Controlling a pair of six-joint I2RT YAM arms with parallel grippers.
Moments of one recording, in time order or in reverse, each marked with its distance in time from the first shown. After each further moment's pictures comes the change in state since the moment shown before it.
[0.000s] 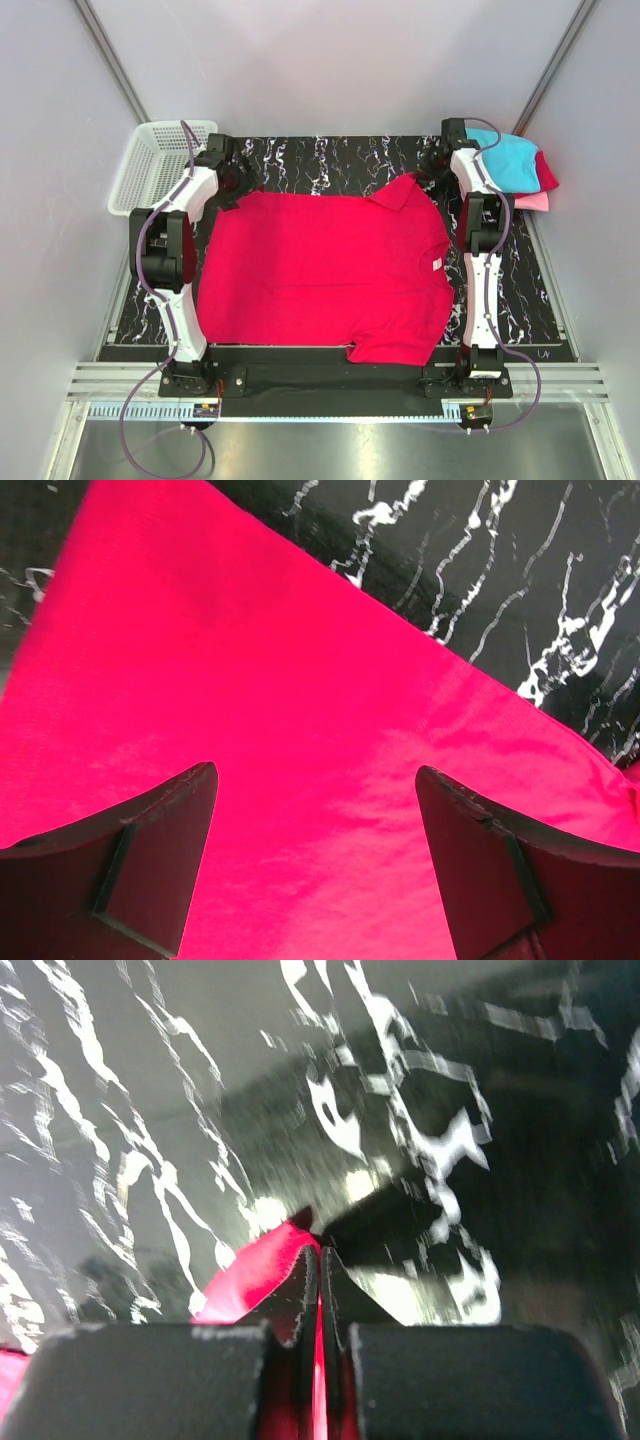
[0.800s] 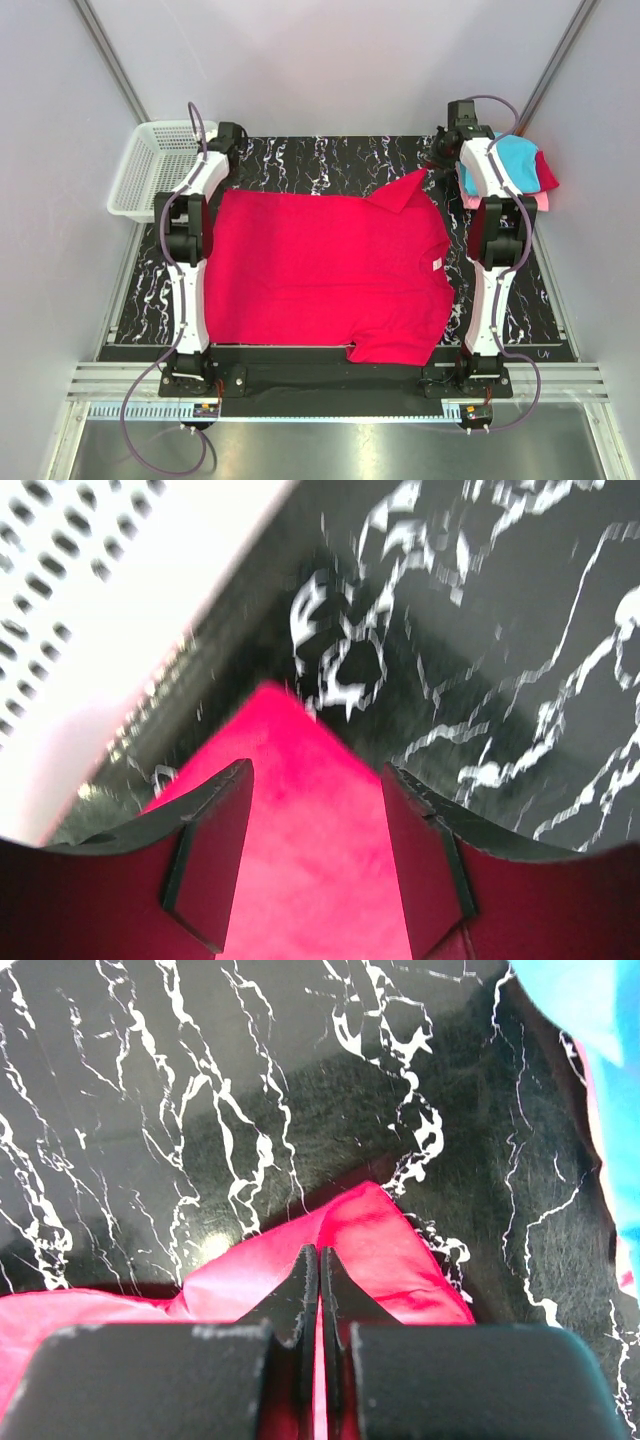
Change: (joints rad) left arm 0.014 0.352 0.422 -0.116 -0.385 -0.042; right arm 0.038 -0.387 -0.281 -0.051 0.183 -0.066
